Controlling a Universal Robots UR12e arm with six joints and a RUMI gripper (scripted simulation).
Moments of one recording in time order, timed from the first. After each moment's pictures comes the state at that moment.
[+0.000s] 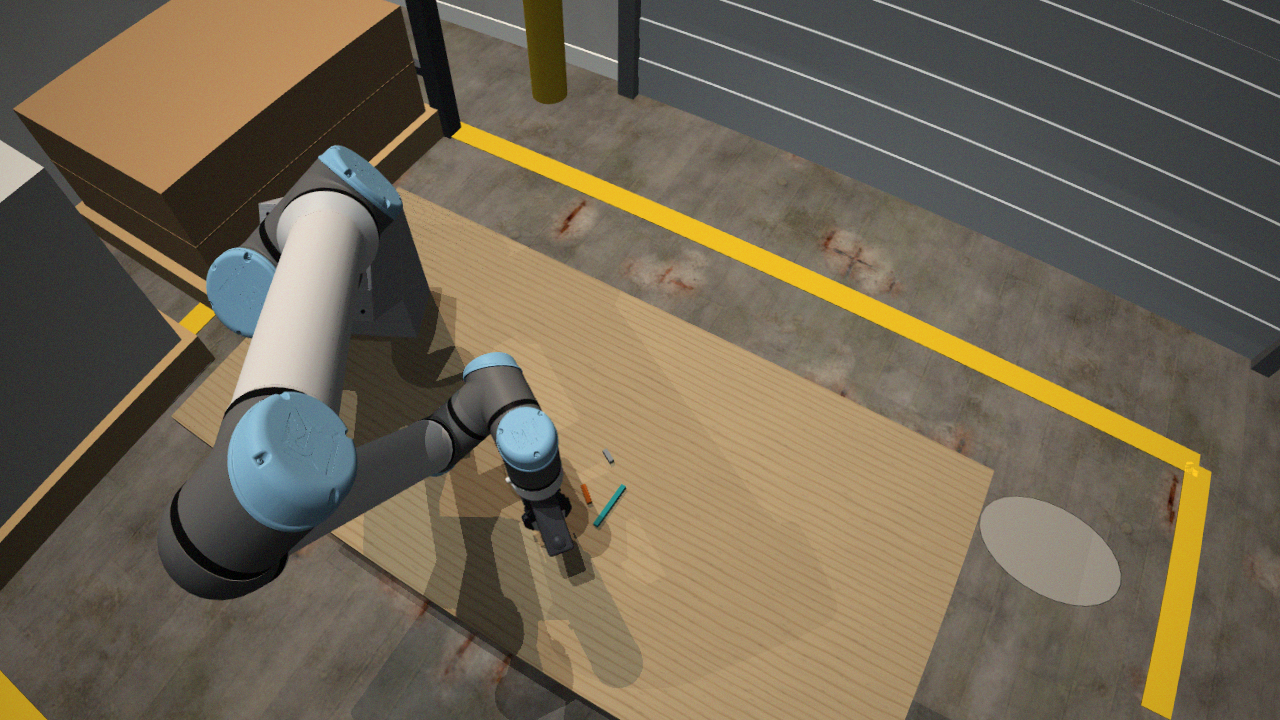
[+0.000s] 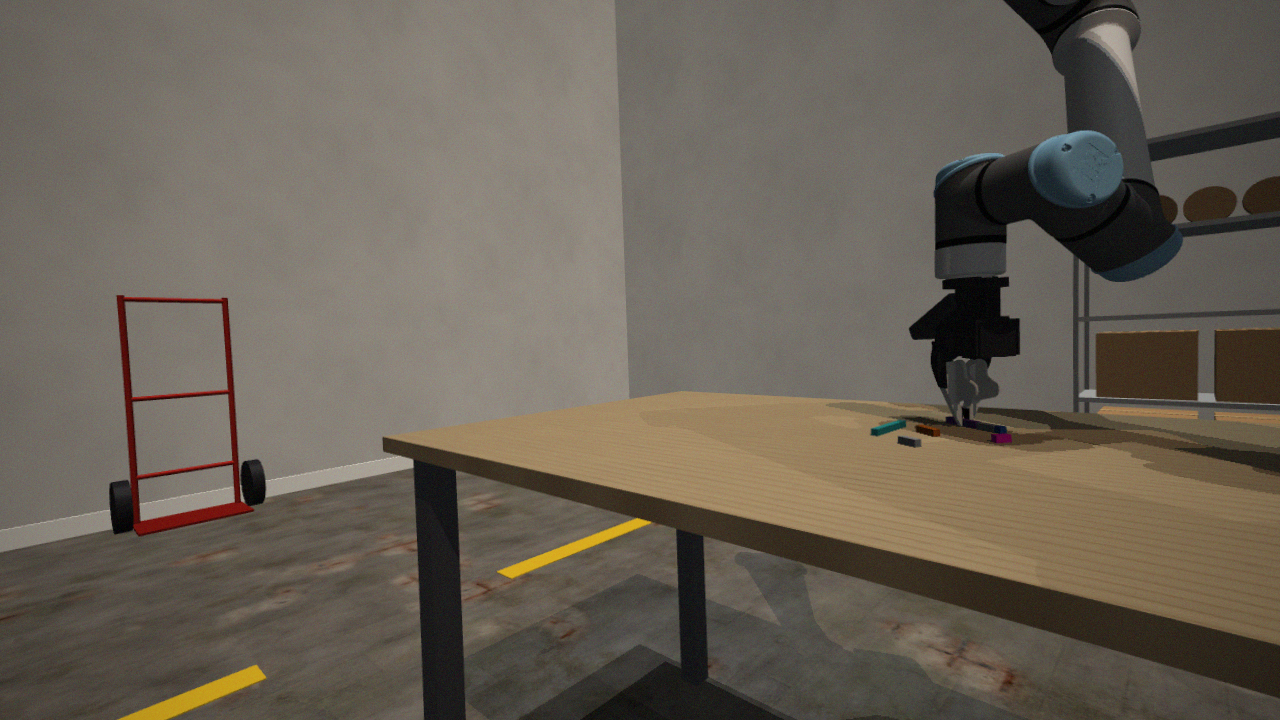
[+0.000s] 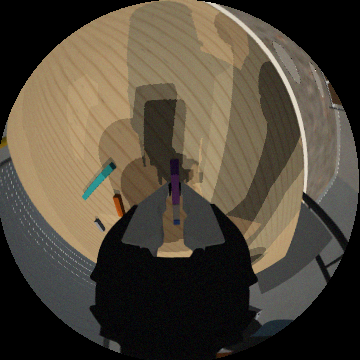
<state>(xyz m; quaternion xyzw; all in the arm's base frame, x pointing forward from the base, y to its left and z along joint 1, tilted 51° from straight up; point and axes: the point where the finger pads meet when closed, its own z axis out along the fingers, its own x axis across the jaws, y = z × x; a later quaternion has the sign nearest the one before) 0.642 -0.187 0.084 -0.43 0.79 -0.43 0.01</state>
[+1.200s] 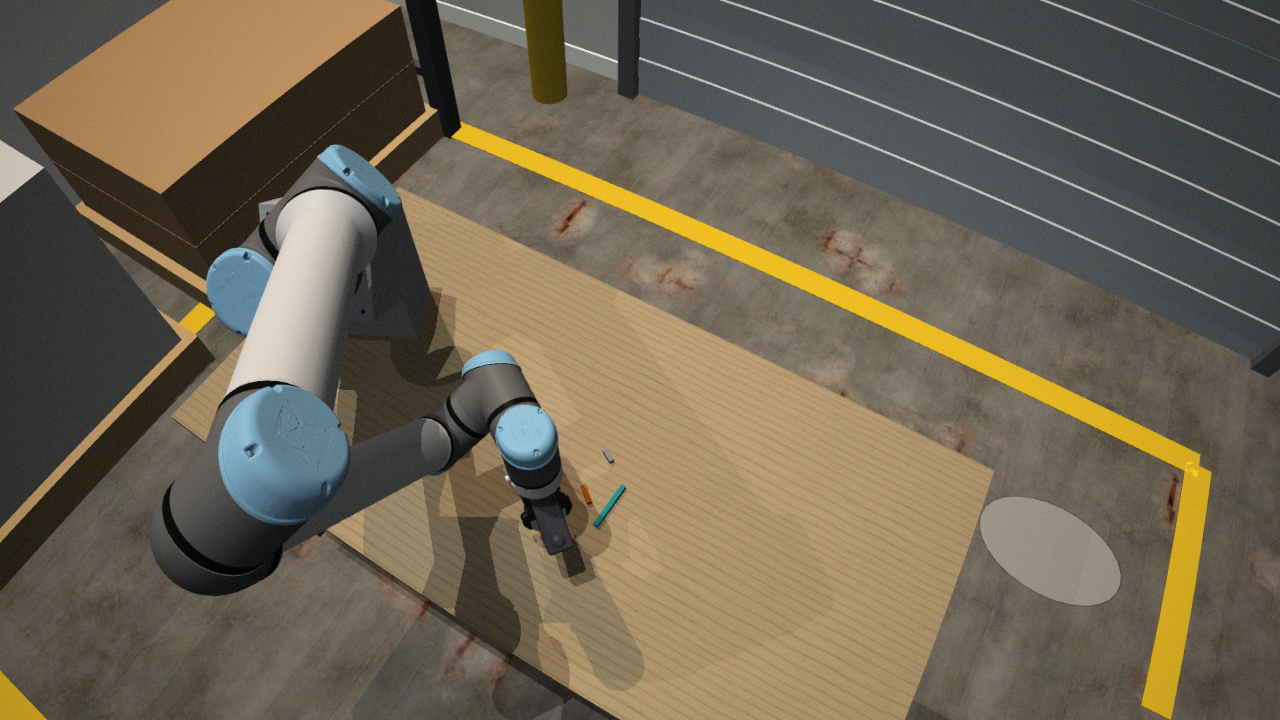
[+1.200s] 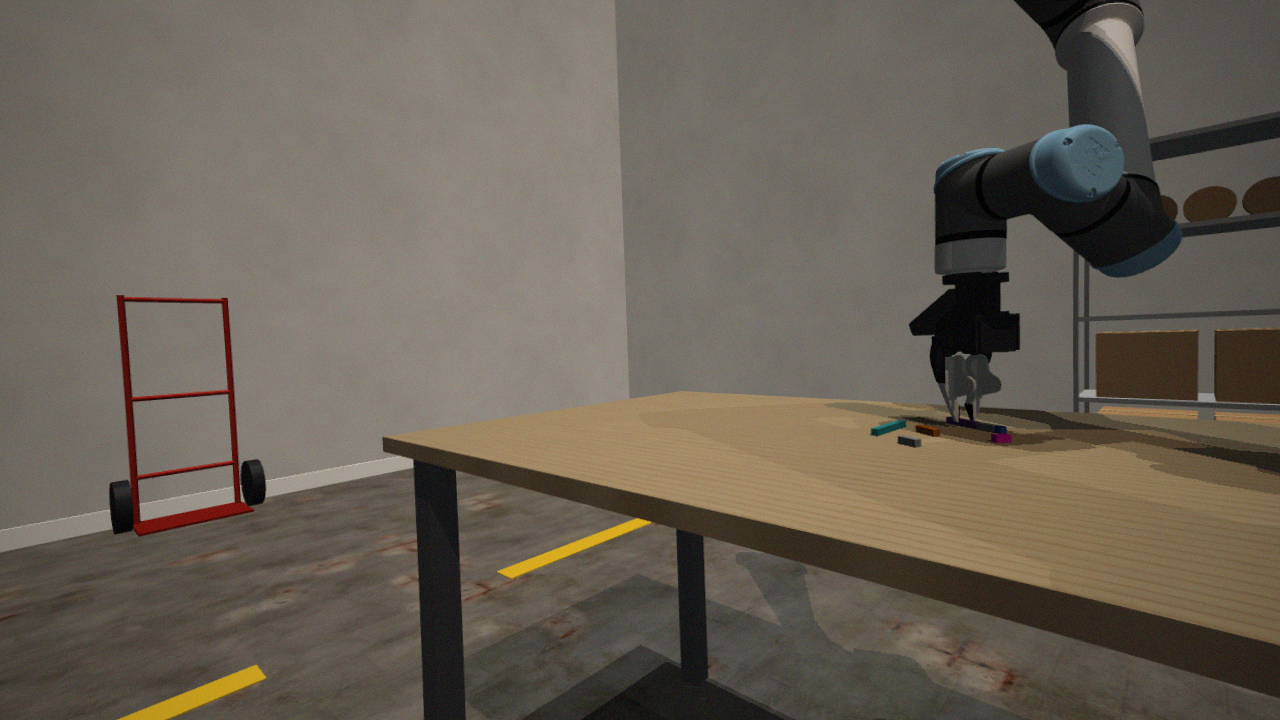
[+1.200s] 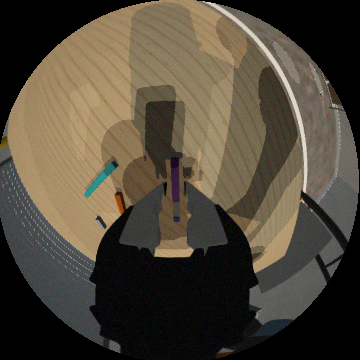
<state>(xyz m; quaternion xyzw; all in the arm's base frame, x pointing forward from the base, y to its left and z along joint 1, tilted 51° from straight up) 0.640 -0.182 0.089 -0.43 0.79 -0.43 0.01</state>
